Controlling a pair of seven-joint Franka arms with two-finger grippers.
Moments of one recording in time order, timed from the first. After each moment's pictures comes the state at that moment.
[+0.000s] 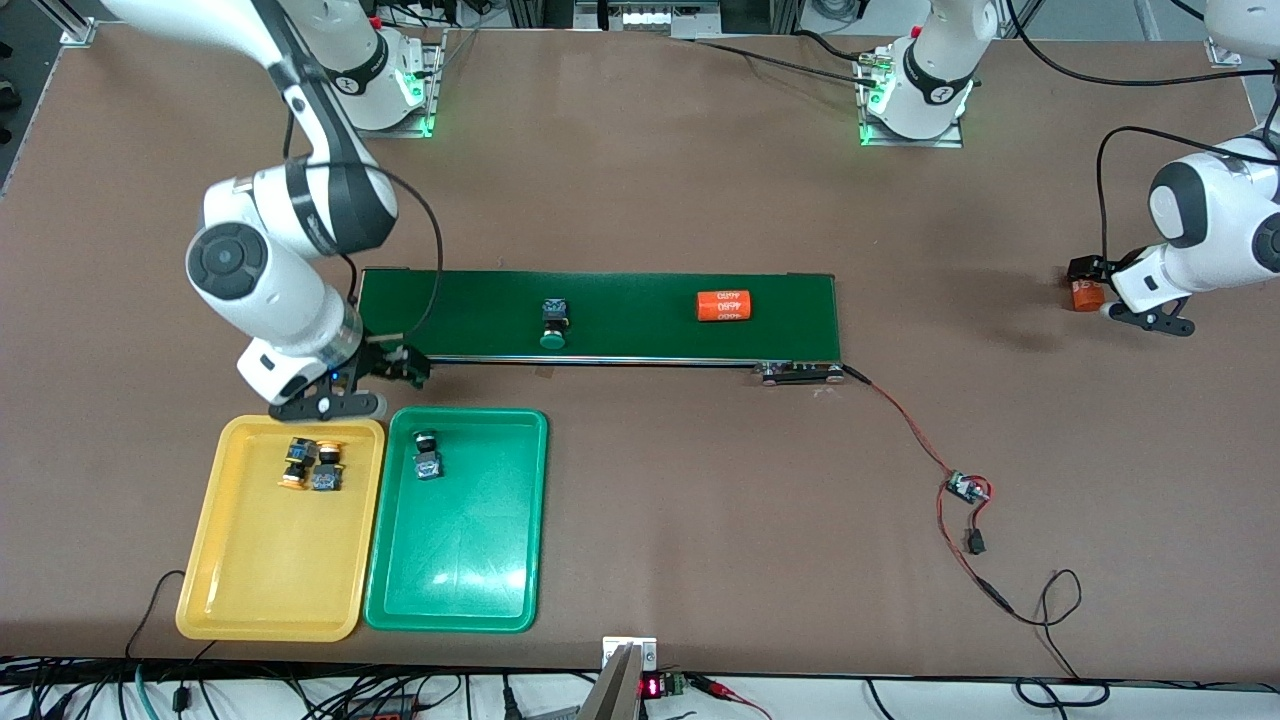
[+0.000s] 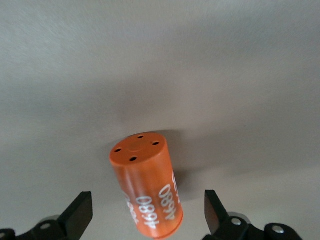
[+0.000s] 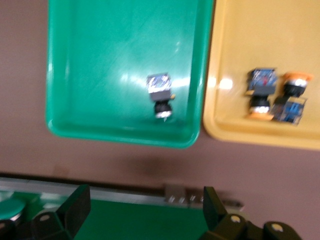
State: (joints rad) left arm 0.28 0.33 0.23 -2.32 0.18 2.40 0.61; right arm 0.17 0.31 0.14 -1.83 -0.01 2.18 0.25
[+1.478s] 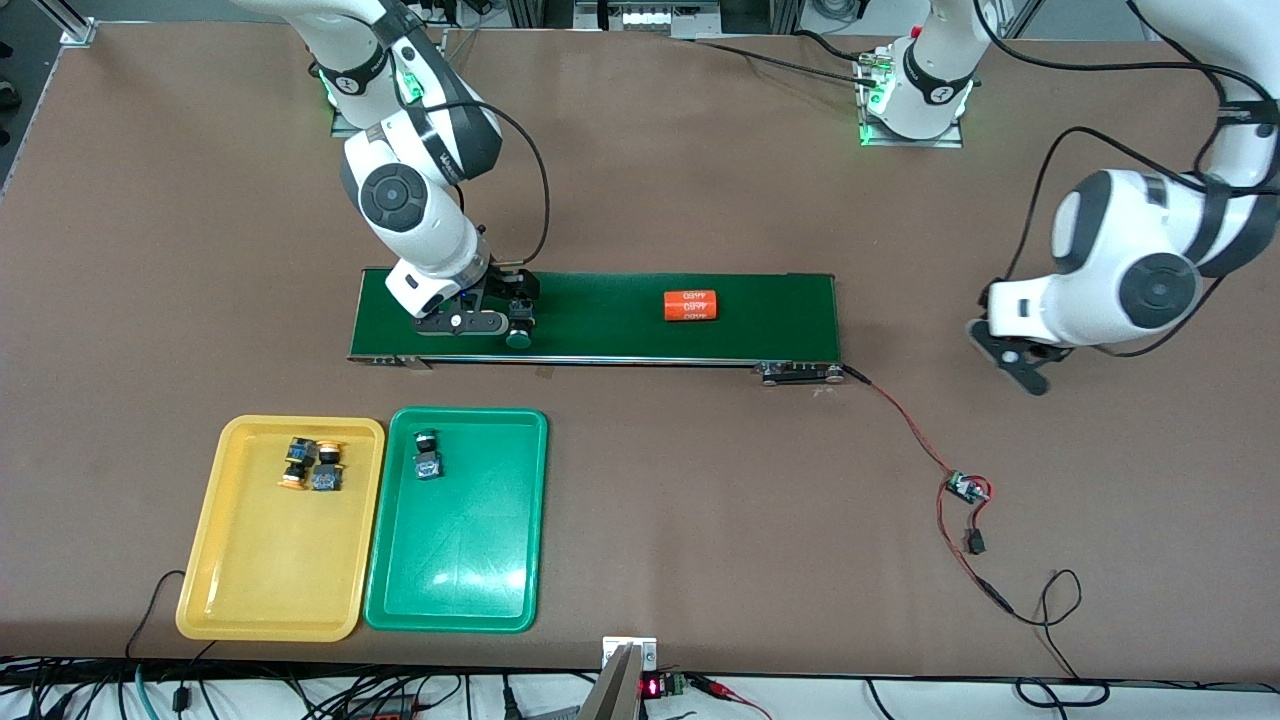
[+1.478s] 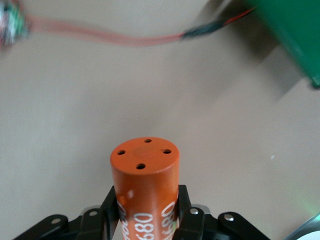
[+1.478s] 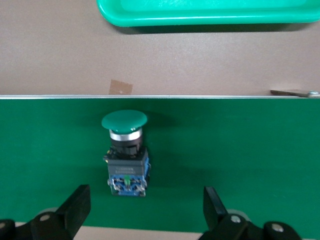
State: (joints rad) left arm 0.25 0.26 -0.36 -1.98 0.18 1.96 0.72; right arm 0.26 0.30 0.28 -2.09 0.03 2.34 0.52
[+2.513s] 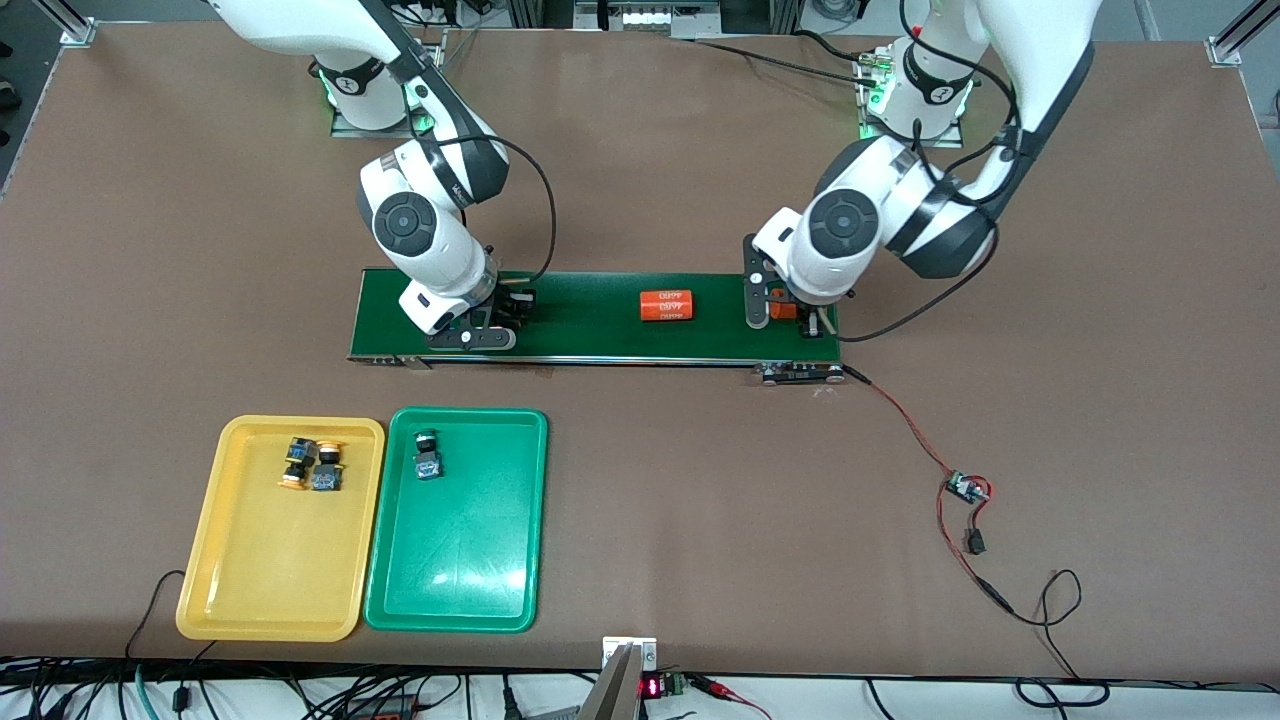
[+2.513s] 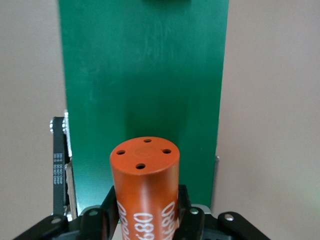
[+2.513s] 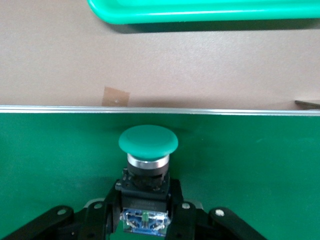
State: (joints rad) left arm 0.06 0.41 -0.64 -1.98 0.30 2.08 0.82; right arm 0.26 0.38 0.27 -2.09 0.03 2.43 0.50
